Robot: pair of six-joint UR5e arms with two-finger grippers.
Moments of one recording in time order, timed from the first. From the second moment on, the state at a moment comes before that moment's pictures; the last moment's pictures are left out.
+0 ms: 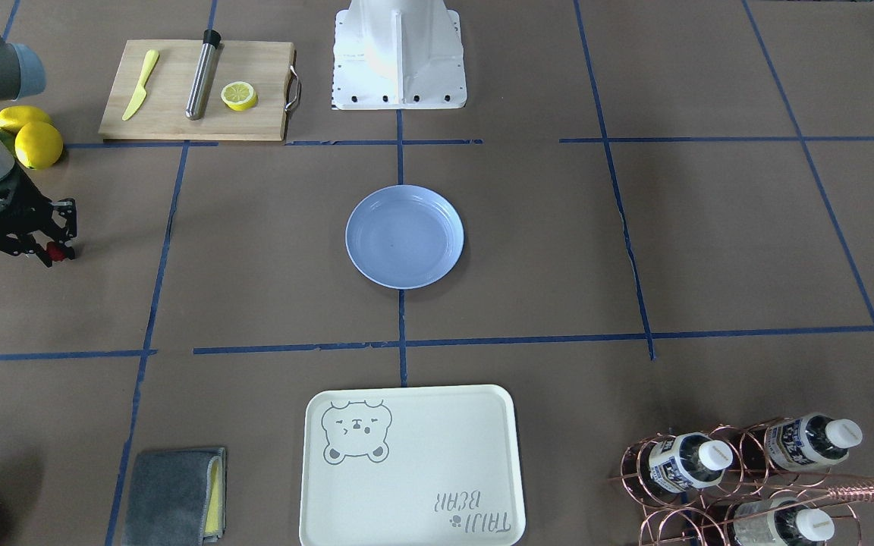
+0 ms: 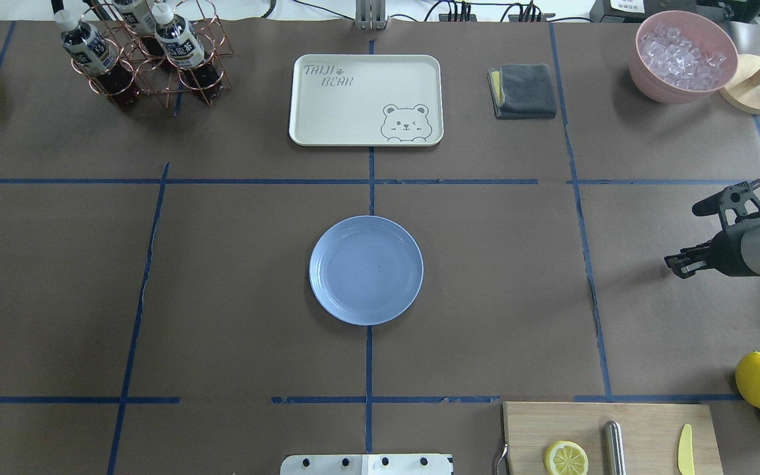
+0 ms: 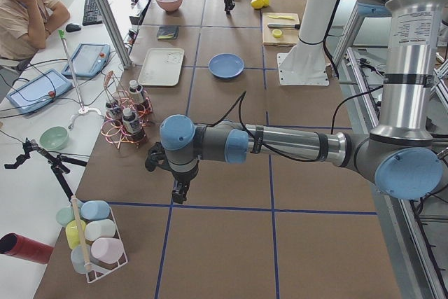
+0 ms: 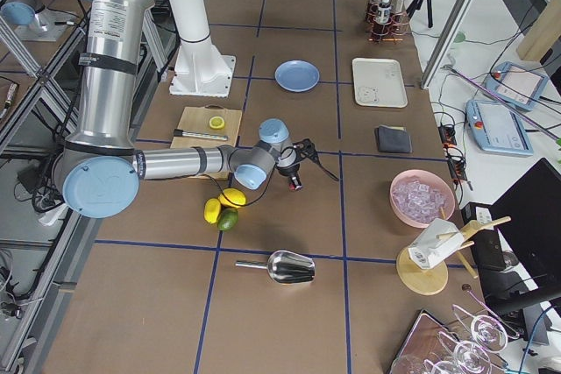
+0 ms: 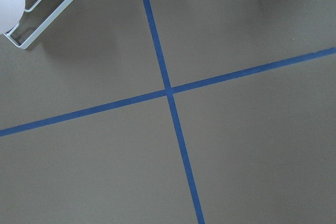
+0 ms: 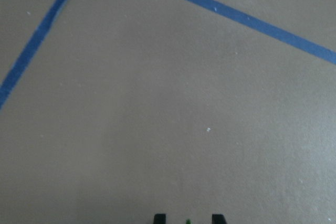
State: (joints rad) left arm -1.58 -1.58 -1.66 -1.55 -2.37 0.20; right arm 0.79 -1.74 1.72 -0.74 1.89 0.62
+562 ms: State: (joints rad) left arm -1.58 -1.58 -1.66 -1.55 -2.37 0.20; right arm 0.63 -1.26 1.82 -1.25 1.77 0.93
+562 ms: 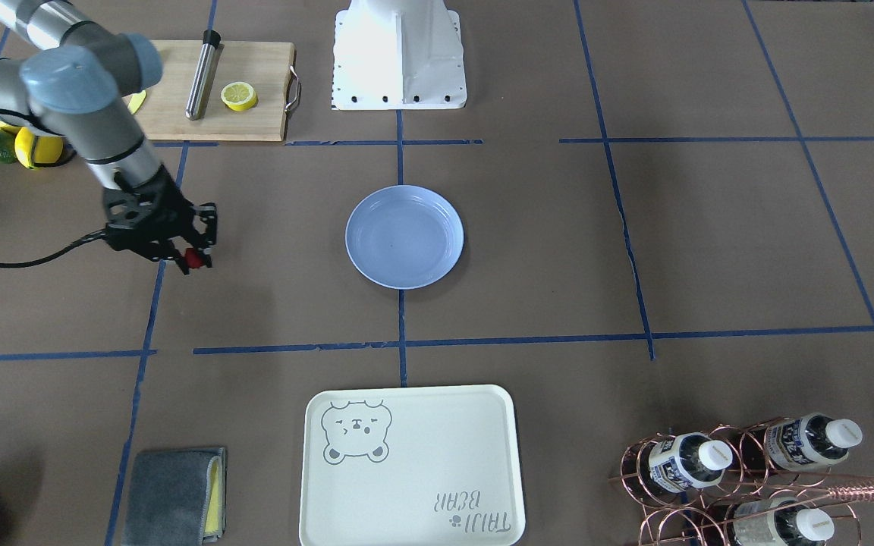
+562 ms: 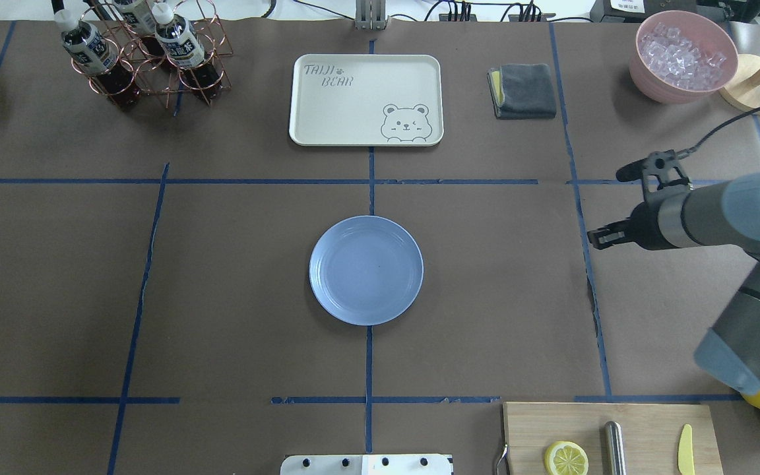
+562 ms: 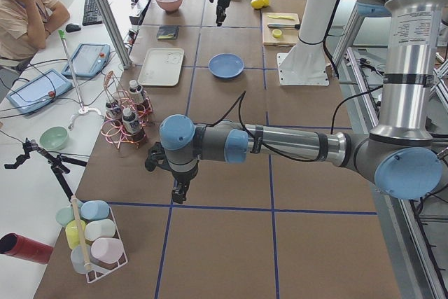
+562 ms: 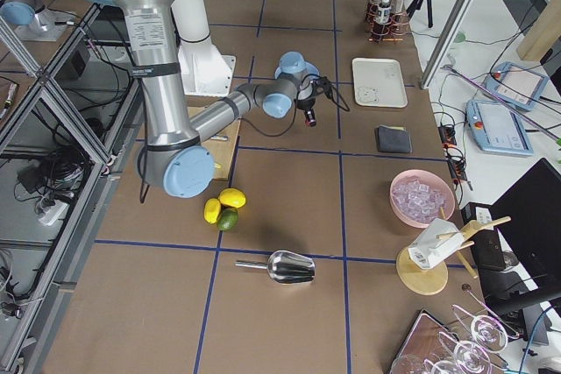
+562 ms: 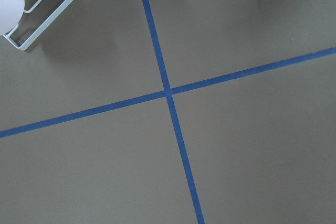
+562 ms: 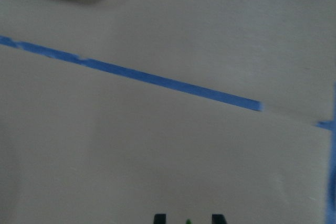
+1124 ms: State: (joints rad) left arm -1.58 -1.58 -1.66 -1.55 -2.37 0.20; right arm 0.43 -0.85 1.61 -1.48 1.59 1.20
